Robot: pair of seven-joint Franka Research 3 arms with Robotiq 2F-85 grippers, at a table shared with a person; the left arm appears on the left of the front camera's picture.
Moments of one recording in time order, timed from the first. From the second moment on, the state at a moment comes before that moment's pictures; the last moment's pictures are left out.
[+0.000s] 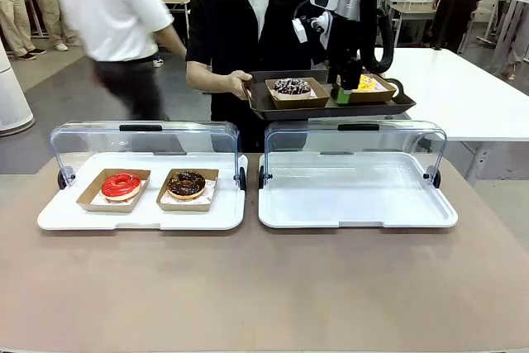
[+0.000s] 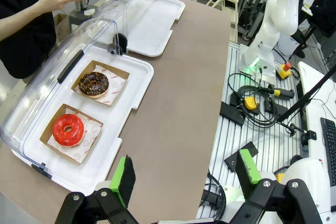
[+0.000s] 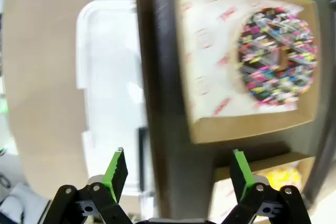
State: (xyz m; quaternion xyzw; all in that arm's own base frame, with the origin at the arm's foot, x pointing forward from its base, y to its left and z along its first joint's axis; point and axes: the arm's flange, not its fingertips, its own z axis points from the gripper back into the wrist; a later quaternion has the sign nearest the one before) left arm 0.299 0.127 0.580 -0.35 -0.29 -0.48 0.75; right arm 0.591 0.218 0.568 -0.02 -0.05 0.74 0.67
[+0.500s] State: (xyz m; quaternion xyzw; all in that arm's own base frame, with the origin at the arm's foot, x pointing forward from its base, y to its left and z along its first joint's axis) left arm 0.299 0.127 0.580 -0.35 -0.29 -0.48 0.75; right arm 0.475 0.143 0.645 -0.03 0.01 0.74 0.68
